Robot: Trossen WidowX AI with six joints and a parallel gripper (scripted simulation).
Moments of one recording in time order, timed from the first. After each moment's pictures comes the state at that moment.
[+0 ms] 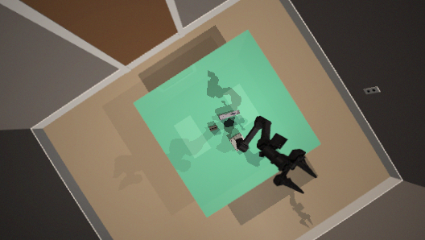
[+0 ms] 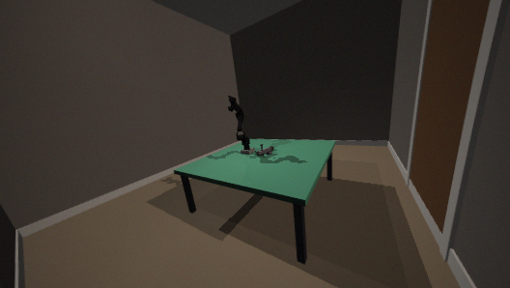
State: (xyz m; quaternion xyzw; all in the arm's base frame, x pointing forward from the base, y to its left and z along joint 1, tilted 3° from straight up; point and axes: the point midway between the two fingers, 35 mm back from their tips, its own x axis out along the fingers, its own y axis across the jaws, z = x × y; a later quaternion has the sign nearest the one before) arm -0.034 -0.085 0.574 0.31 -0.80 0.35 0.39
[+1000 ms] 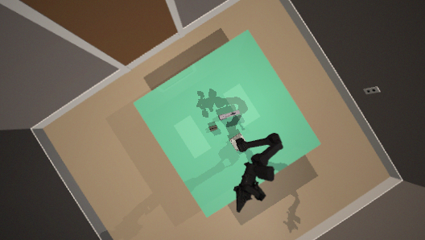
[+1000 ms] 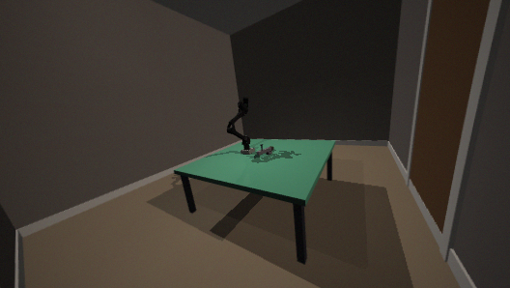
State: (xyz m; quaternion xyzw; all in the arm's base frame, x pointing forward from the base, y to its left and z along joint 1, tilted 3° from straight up) arm -0.073 0.168 0.537 -0.07 -0.61 0.59 0.52
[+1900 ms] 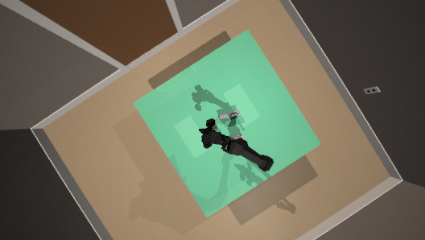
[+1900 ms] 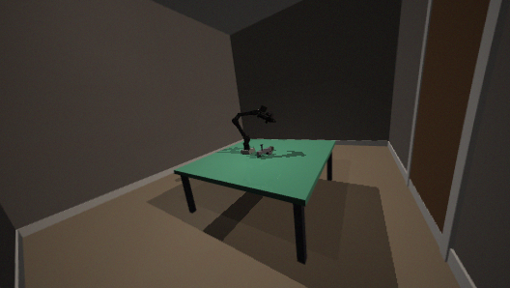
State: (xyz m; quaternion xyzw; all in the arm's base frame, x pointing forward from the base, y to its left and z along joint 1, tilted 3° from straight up) arm 0.250 0.235 0.294 -0.26 0.17 0.45 0.84
